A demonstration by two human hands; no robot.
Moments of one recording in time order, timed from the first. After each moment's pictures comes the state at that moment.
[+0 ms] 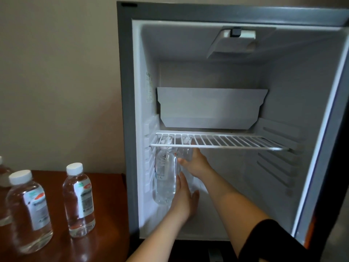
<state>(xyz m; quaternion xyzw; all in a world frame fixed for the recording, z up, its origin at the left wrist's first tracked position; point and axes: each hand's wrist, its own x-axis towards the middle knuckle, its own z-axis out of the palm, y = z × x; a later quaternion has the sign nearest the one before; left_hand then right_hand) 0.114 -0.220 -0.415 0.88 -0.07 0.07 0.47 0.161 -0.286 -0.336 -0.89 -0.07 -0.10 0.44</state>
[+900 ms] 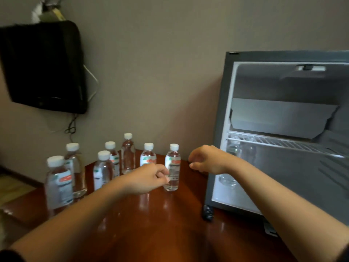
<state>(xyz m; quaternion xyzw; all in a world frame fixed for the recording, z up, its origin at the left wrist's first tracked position) -0.134 0.023 -0.322 0.95 -0.02 0.06 0.29 -0.049 -0.163 -0.262 -0.91 -0.40 -0.02 0.10</state>
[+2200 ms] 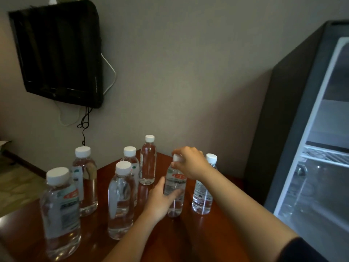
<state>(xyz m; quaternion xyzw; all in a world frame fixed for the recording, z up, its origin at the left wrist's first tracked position) -0.025 0.113 -0.440 0.79 0.12 0.20 0.57 0.025 0.022 -0.312 -0.90 -0.39 -0.09 0.13</state>
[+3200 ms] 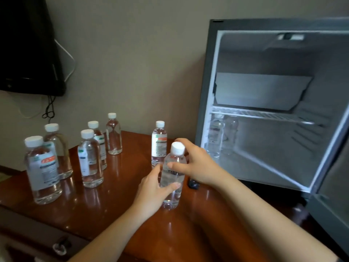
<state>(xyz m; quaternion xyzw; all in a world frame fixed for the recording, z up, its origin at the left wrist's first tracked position) -0.152 -0.044 -0.422 0.84 0.00 0.21 0.50 -0.099 -0.183 -0.336 -0.85 -0.38 -0.06 0.37</state>
